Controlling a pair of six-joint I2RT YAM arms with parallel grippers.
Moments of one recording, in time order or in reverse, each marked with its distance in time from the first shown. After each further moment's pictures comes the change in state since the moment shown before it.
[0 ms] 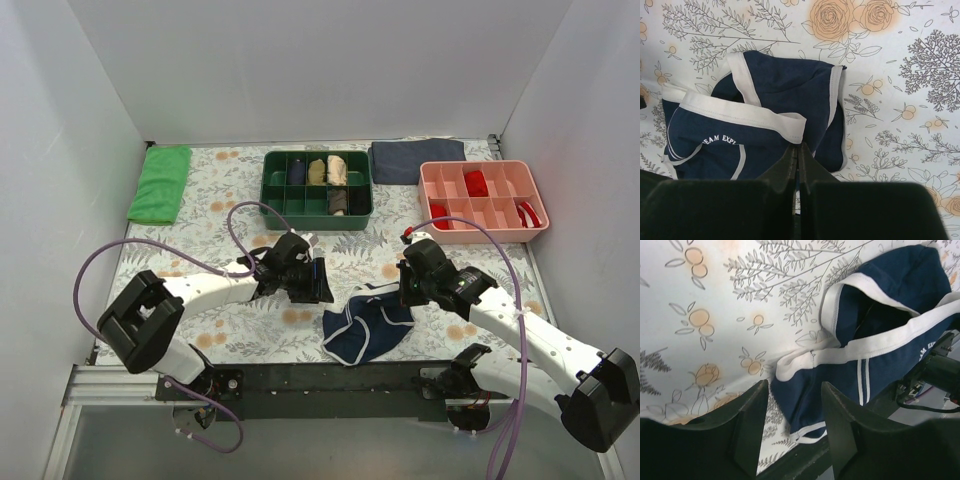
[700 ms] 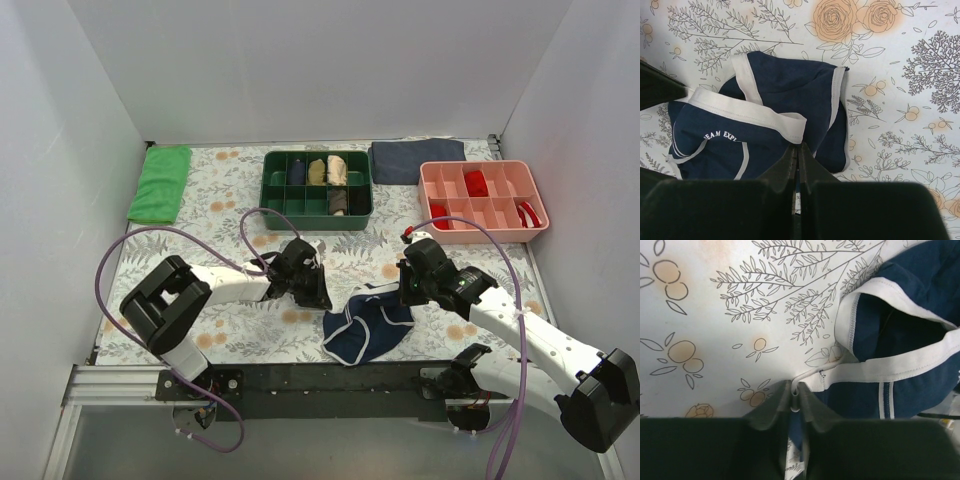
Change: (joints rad) left arm -0.012 0.152 -0.022 0.163 0.031 0.022; right arm -0.009 0.000 0.000 0.008 -0.016 0.002
